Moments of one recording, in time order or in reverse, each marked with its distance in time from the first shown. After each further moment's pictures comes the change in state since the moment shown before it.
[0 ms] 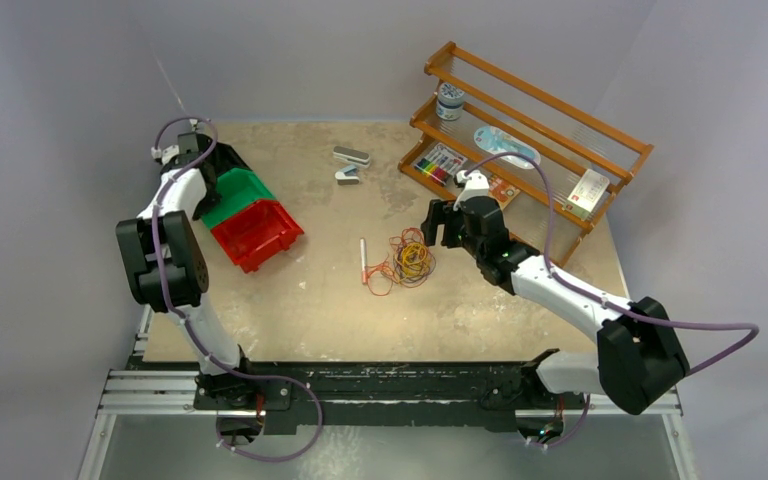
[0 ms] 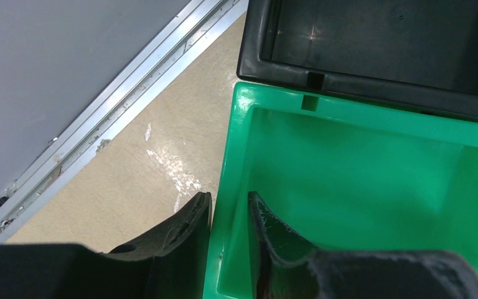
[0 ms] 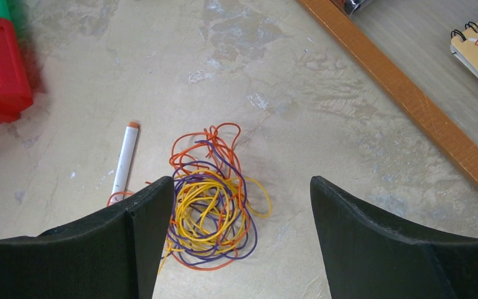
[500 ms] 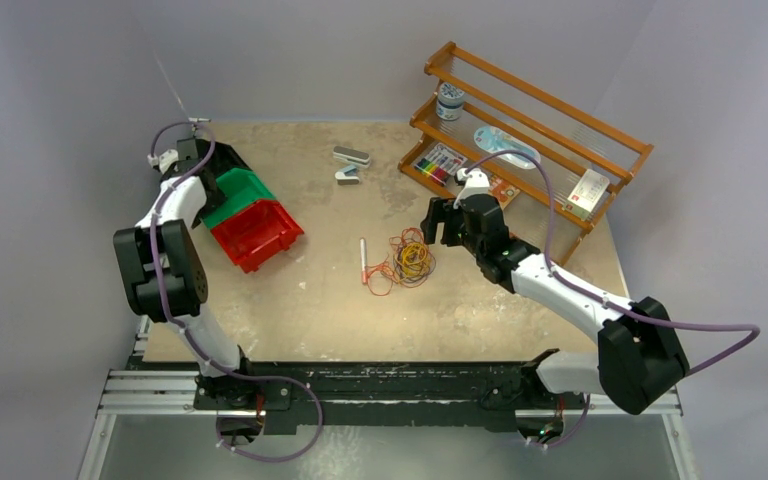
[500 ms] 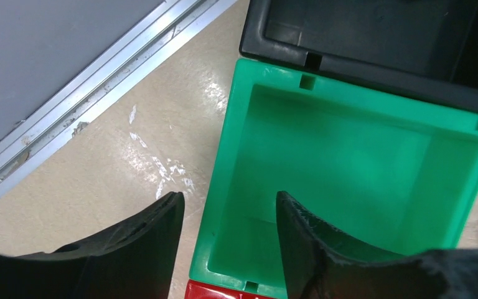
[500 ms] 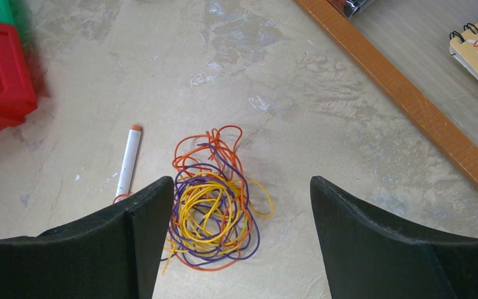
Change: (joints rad) left arm -0.001 -0.080 -0.097 0.071 0.035 -0.088; right arm 0.000 0.001 0.016 -0.019 0.003 0.013
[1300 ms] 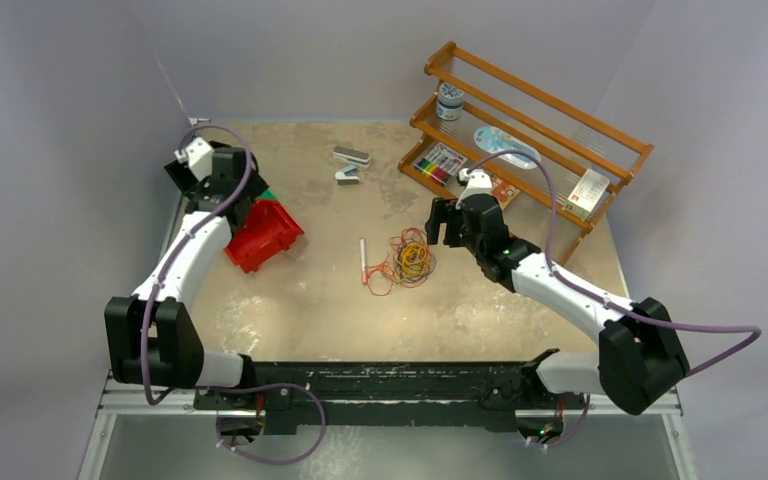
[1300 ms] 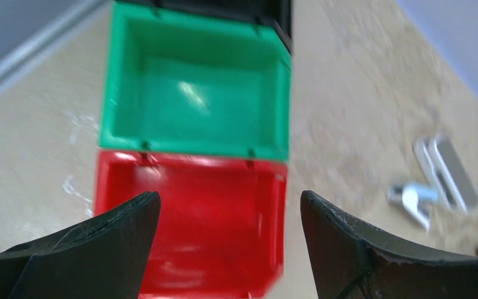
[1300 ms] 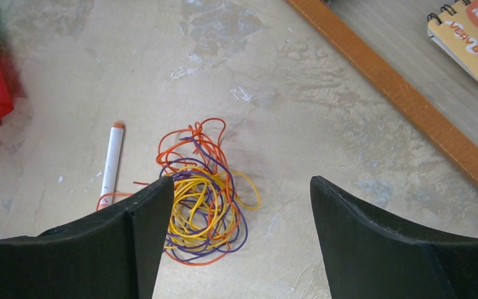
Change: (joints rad) left arm -0.336 -0.406 -0.248 0.125 -0.047 -0.108; right arm 0.000 -0.003 0.017 -0.061 0.051 0.010
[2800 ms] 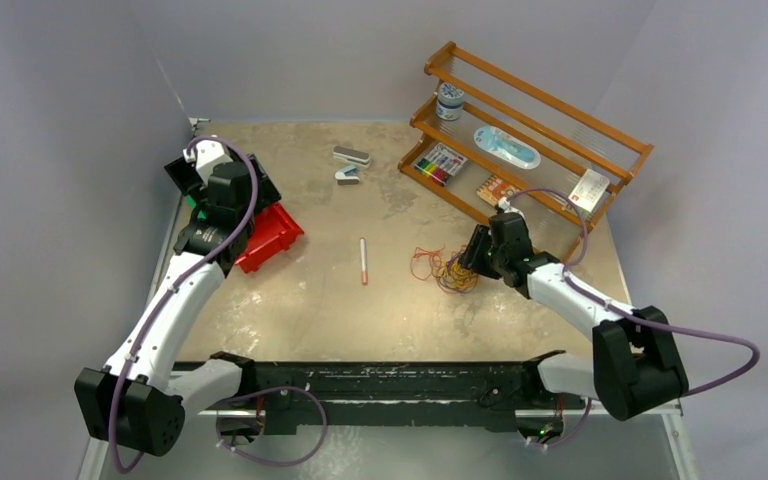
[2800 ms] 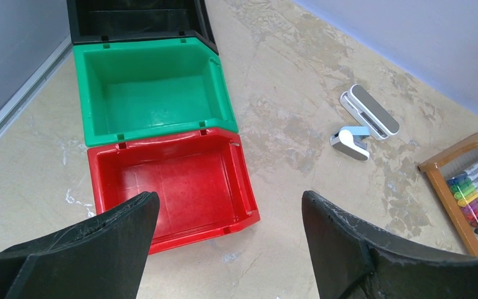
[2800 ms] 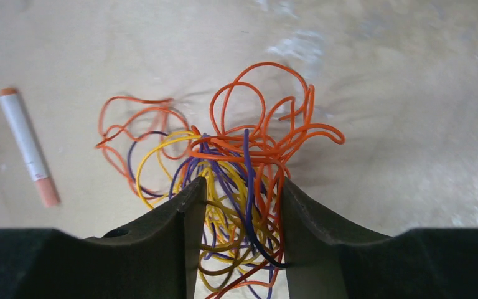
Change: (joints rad) left arm -0.120 -0.281 -0.042 -0.017 -0.028 0.159; right arm -0.221 -0.031 -0.176 -0.202 -0.160 0.271
